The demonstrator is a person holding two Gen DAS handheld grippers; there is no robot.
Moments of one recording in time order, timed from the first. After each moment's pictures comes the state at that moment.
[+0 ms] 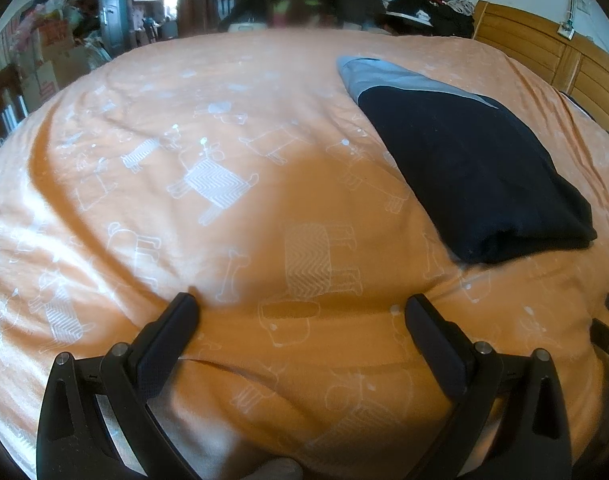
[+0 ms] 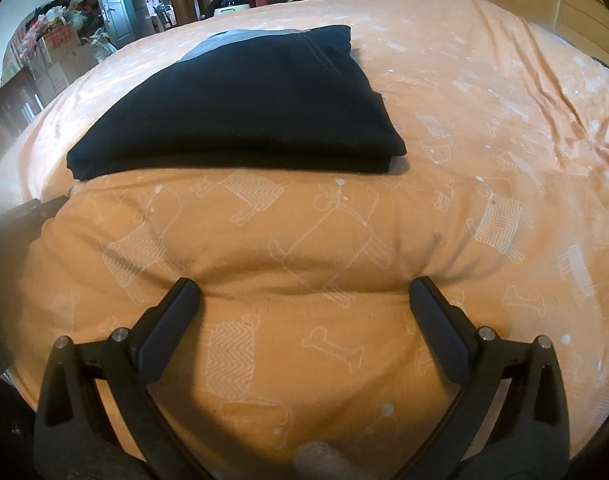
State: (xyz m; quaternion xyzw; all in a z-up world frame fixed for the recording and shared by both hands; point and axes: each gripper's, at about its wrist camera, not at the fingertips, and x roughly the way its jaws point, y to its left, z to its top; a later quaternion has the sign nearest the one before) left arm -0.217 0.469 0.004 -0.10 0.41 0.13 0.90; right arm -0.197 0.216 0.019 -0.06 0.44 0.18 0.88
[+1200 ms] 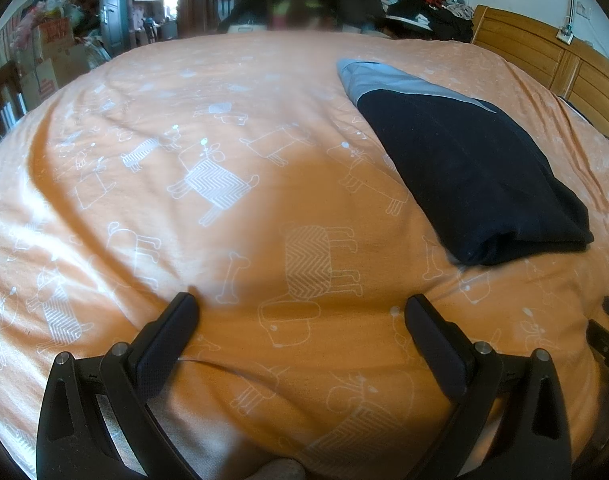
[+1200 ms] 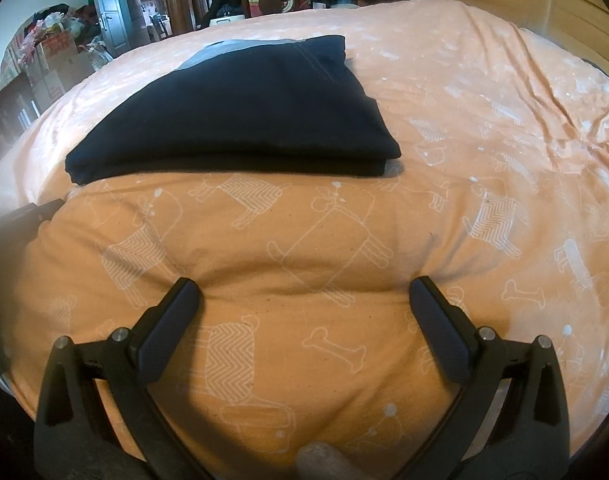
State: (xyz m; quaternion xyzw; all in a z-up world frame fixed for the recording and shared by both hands) left arm -0.218 0.469 0.005 -0.11 0.40 0.13 0.90; right arm -0.203 0.214 0.018 -0.05 0.42 0.17 0.89
